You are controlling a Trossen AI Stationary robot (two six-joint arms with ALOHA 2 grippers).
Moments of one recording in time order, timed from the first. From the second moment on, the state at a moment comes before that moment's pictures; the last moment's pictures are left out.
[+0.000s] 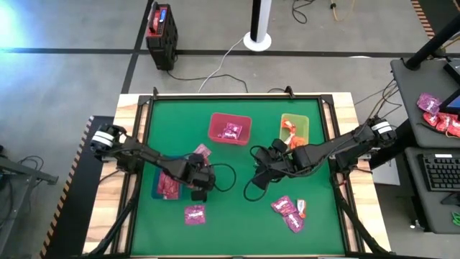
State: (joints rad) left arm -0.27 1.71 0.92 -0.53 -0.27 -0.33; right arm 0.28 1.57 1.23 -0.74 0.50 0.67
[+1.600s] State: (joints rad) left arm -0.48 1.13 0.93 -1.12 -0.16 -0.66; right arm 0.28 1.57 1.17 -0.65 0.50 0.65
